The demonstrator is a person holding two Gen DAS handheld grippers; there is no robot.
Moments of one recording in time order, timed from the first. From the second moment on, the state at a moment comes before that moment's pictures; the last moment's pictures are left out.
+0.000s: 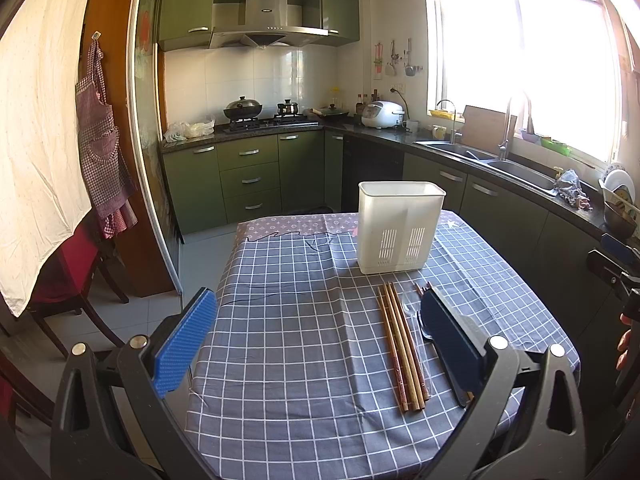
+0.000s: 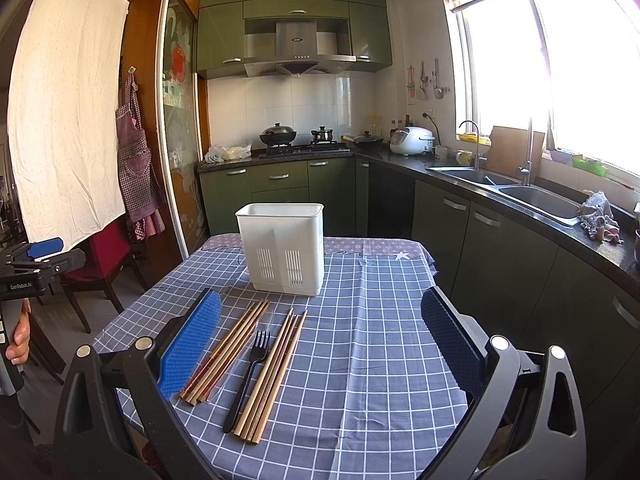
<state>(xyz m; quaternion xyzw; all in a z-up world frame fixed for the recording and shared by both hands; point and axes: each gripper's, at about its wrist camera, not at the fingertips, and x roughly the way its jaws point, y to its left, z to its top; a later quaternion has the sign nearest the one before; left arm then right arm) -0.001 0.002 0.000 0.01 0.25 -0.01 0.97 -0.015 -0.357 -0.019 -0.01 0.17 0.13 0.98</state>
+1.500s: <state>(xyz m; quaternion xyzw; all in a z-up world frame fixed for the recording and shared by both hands) -0.001 0.004 0.000 0.01 0.25 -0.01 0.97 -0.011 -0.353 -0.027 0.00 0.18 0.13 0.98</state>
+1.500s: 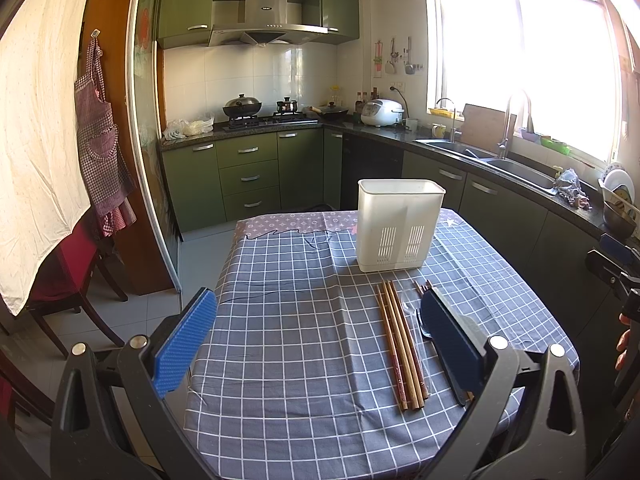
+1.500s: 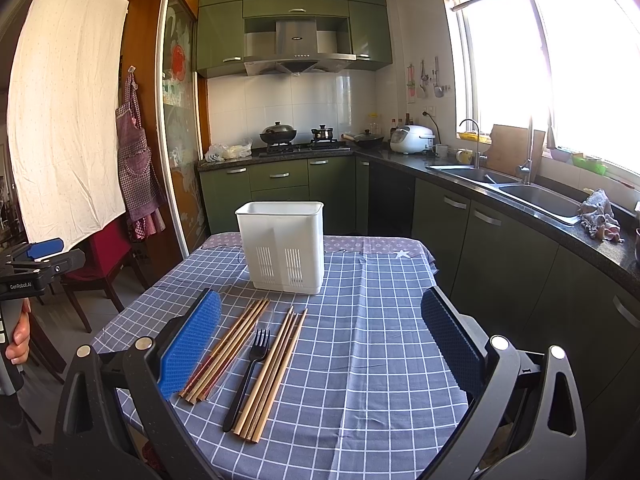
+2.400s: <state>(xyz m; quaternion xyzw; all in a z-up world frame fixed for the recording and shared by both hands) 0.032 -0.003 -0.021 0.02 0.30 -0.02 0.95 0.026 -0.361 -0.039 -0.02 0.22 0.12 0.97</state>
